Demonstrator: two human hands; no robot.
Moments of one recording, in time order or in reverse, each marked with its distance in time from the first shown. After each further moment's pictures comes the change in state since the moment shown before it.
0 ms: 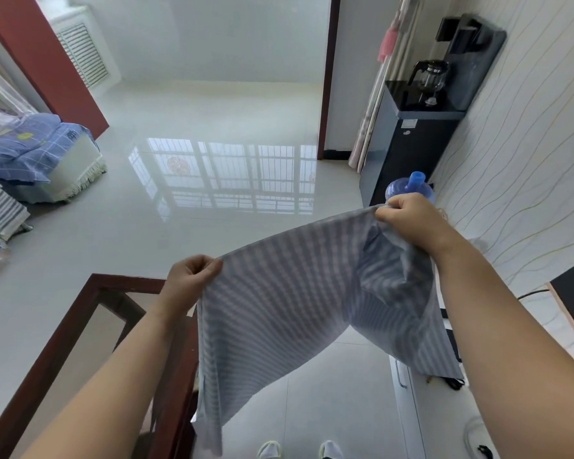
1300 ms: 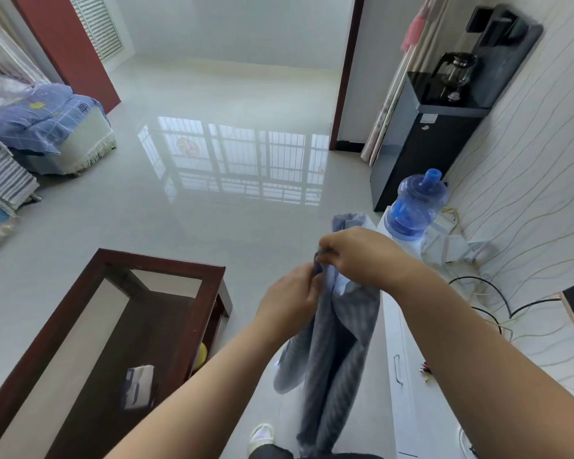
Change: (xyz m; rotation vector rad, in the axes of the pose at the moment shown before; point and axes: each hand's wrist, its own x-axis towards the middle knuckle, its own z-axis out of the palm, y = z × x) left_hand -0.052 0.020 0.125 0.603 -0.233 0.235; right_hand -0.046 -0.060 0.070 -0.715 -0.431 -0.359
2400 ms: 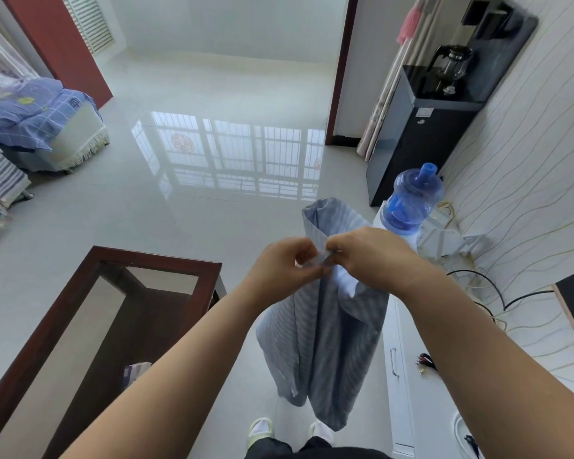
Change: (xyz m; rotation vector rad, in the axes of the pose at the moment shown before) left_hand 0.017 0.008 -0.034 -0.183 0.016 0.134; right_hand -0.017 0.016 0.003 -0.042 0.090 -0.039
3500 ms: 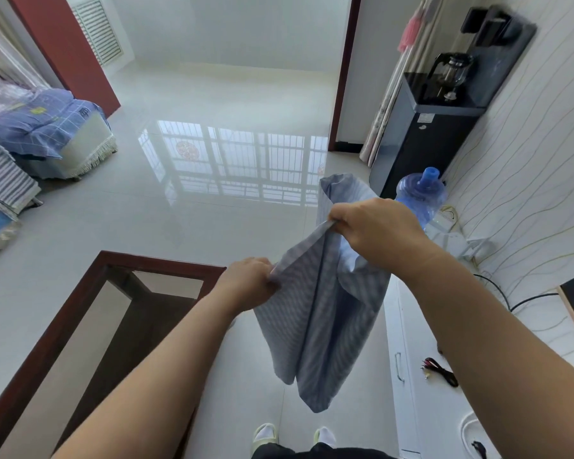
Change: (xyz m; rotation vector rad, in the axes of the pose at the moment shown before) left_hand -0.006 -0.065 -0.024 0.741 -0.279 -0.117; right_hand -0.007 -0.009 -0.032 -0.023 0.388 -0.048
